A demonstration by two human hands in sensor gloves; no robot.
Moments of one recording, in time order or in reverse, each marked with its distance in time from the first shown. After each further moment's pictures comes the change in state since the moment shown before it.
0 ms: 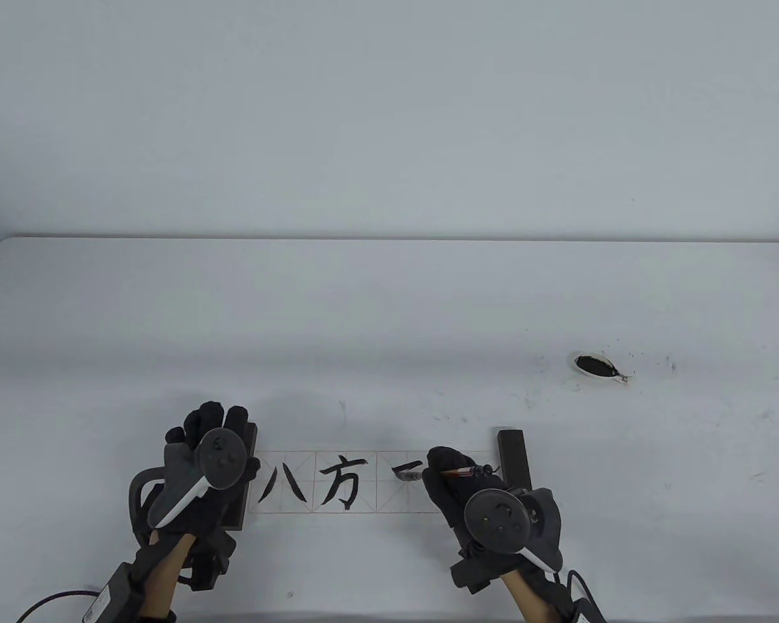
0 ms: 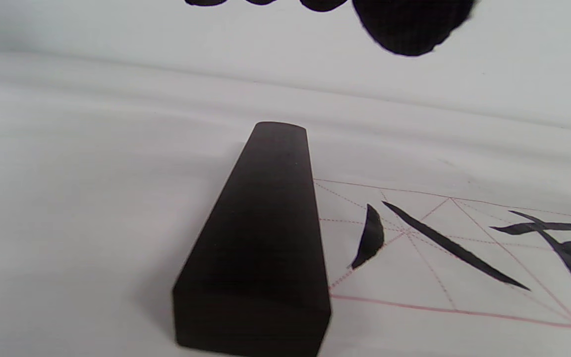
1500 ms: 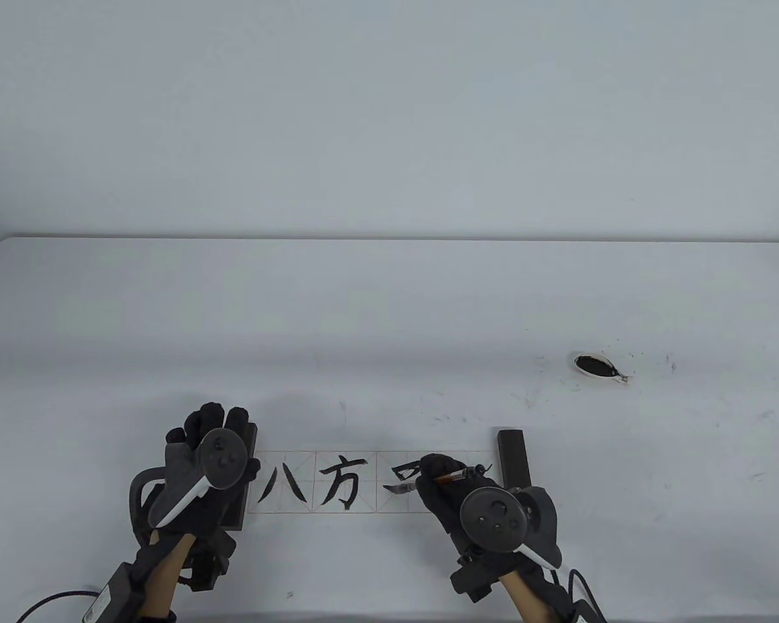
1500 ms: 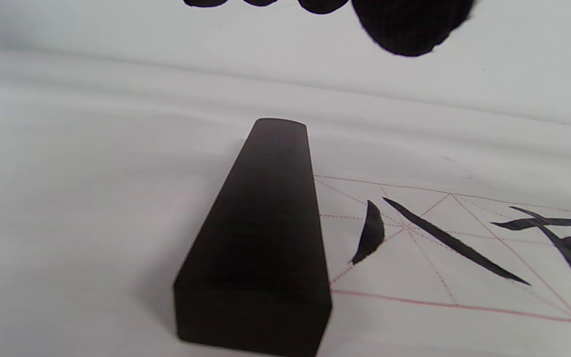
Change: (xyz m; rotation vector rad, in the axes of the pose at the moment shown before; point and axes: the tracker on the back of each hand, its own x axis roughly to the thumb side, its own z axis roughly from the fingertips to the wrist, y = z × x) left_hand 0.001 0.000 0.000 -0.006 -0.001 -0.002; right_hand 0.005 -0.002 0.000 0.067 -0.010 -0.019
